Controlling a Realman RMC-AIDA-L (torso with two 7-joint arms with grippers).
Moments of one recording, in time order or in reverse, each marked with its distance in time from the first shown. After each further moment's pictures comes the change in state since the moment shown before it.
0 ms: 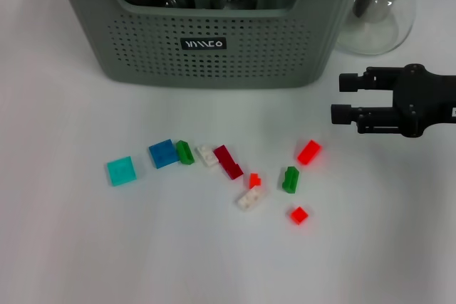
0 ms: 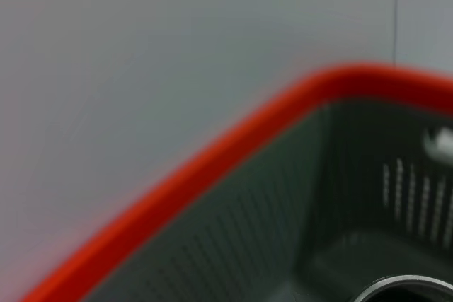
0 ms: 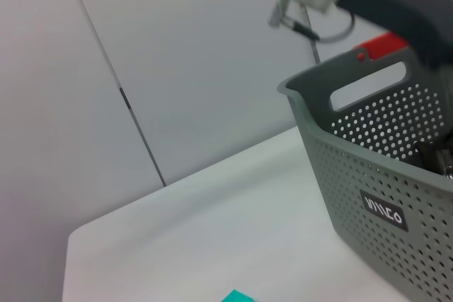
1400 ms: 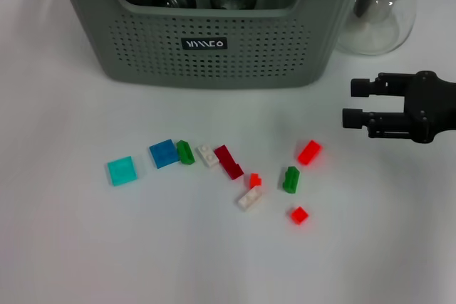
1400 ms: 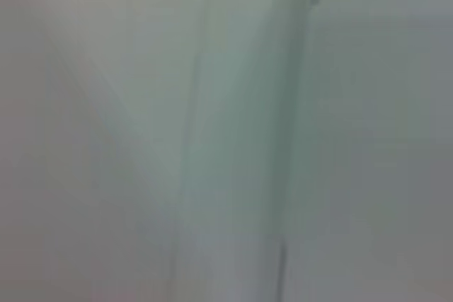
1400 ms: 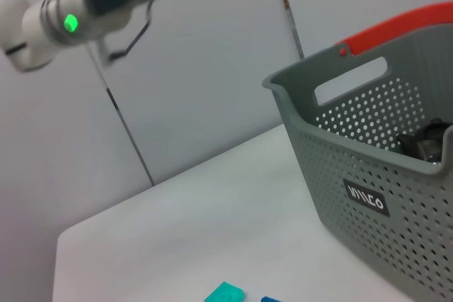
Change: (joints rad) left arm 0.539 -0.025 -0.643 0.347 -1.084 0.816 0.723; right arm -0.025 -0.011 0.014 0.017 0.000 0.002 -0.015
